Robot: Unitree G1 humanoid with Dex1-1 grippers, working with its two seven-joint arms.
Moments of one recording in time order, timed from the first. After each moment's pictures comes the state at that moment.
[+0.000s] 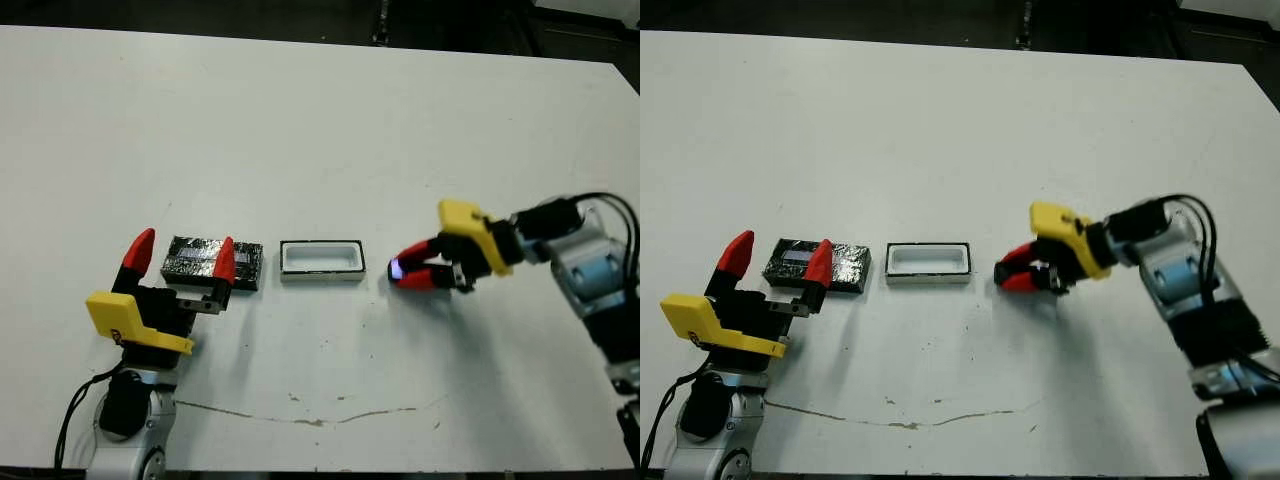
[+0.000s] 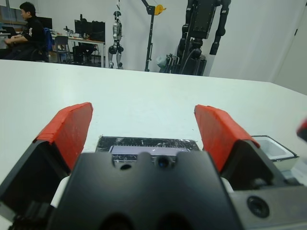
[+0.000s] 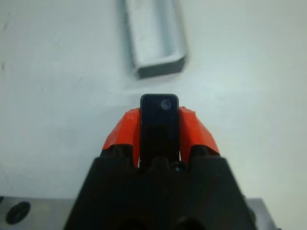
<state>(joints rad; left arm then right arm) 0.24 0.11 0.01 -0.34 -0.21 -0.15 -0.16 -0.73 -0.69 0.30 0.24 0.08 0.41 1.34</state>
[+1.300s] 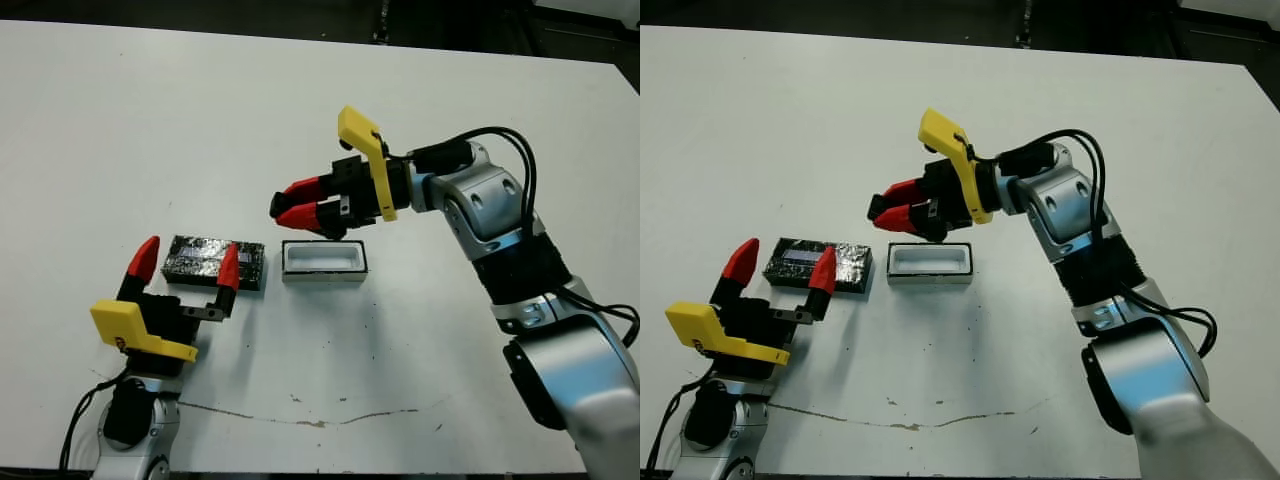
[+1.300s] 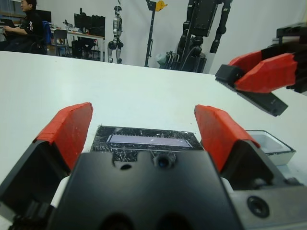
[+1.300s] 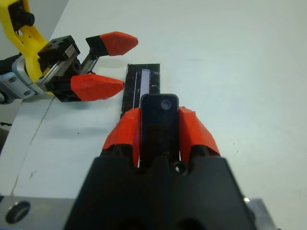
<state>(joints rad) 0.27 0.10 -0.01 -0.34 -0.21 -0.16 -0.16 -0.93 -0.31 0.34 0.36 0.19 0.54 1.21</state>
